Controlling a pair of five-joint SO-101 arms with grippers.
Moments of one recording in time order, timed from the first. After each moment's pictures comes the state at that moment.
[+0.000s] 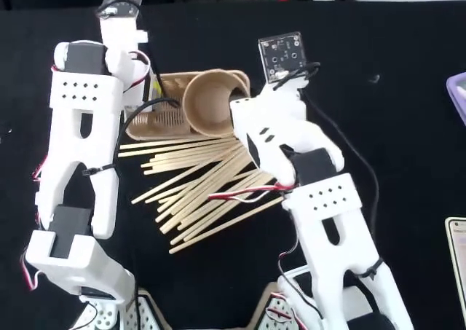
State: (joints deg) left arm 0.6 4.5 -24.8 94.7 -1.3; right arm -17.3 -37.1 38.1 38.5 -2.9
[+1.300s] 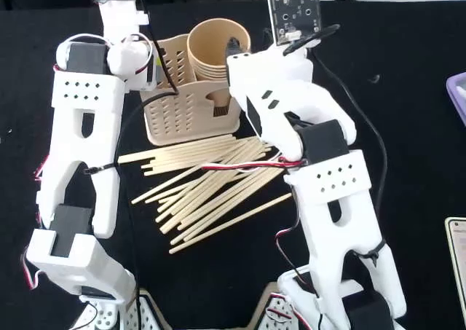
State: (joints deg) left arm 0.5 5.2 -24.8 79.3 -1.5; right arm -17.5 -27.8 12.1 45.8 -3.1
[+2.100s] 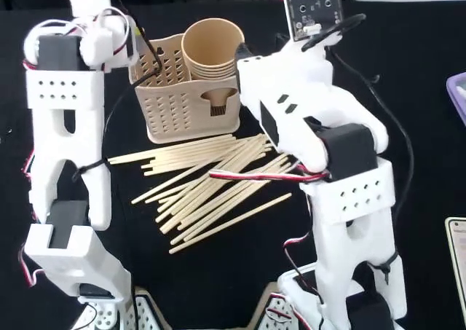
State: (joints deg) left arm -3.3 7.6 -43.8 84.4 2.6; right arm -17.5 -28.7 -3.6 67.9 -3.1
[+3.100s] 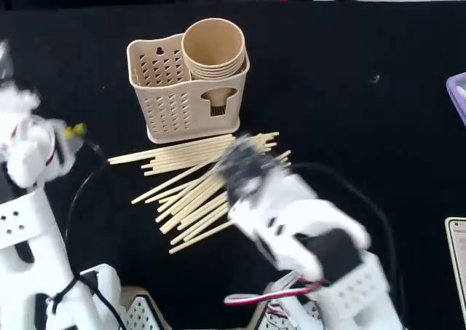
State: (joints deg) left arm -29.5 -45.8 26.5 80.3 -5.7; right arm -32.9 -69.8 55.4 72.2 24.7
